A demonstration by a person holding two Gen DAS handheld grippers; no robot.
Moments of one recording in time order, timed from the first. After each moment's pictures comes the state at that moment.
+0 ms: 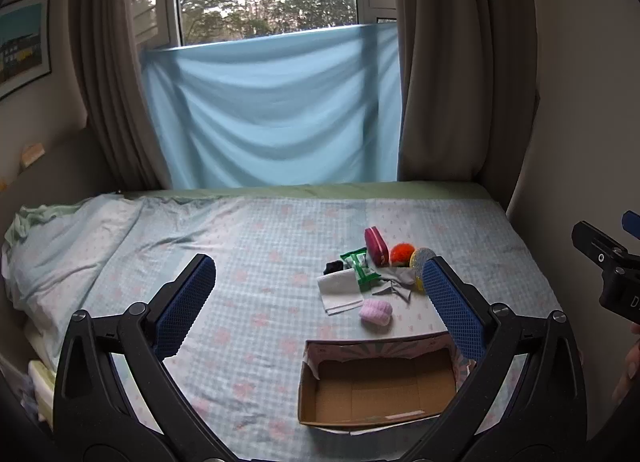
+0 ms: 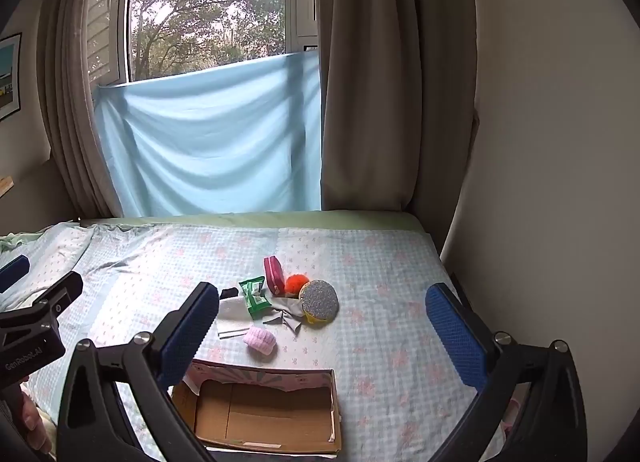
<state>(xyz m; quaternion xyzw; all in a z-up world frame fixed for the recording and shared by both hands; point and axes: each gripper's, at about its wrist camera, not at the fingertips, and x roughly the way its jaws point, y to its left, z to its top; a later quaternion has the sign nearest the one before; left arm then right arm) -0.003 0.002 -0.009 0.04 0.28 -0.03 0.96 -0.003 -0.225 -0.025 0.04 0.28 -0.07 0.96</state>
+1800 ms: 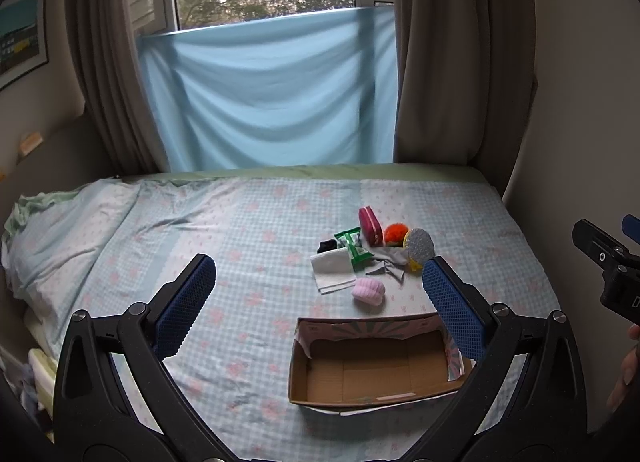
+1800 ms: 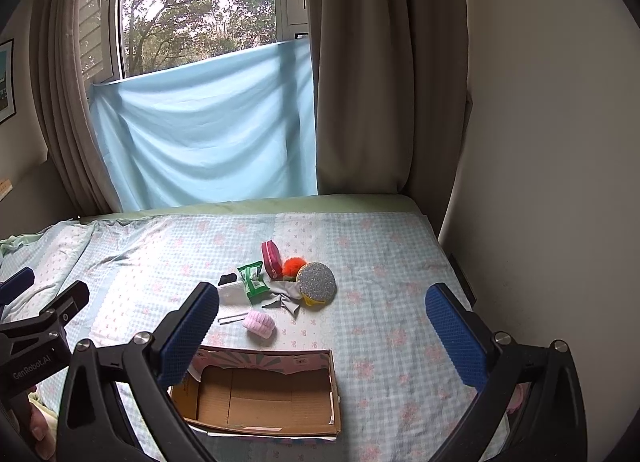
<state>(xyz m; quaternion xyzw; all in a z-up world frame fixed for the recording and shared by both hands) -0.019 -0.006 -0.019 0.04 0.31 -0.03 0.95 -0.015 -0.229 -0.034 0.05 0.30 -0.08 0.95</state>
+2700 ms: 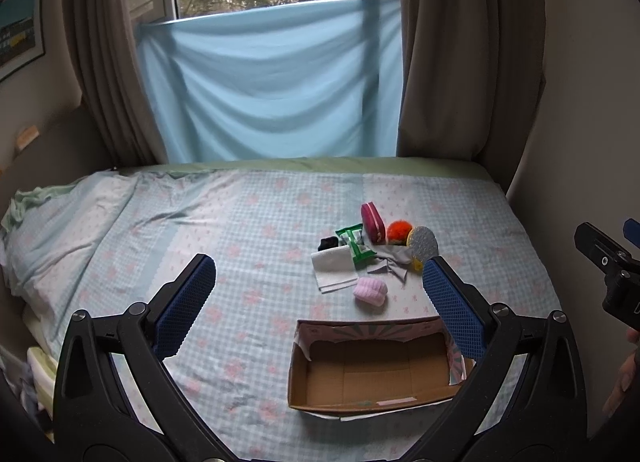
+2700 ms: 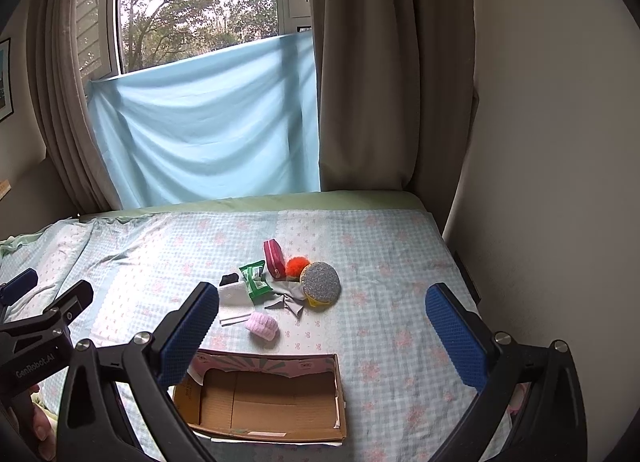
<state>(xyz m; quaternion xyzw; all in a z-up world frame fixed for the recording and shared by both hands) 0.009 -0.002 -0.021 0.04 0.33 -0.03 0.94 0.008 -0.228 -0.038 0.05 0.32 -0.08 0.94</state>
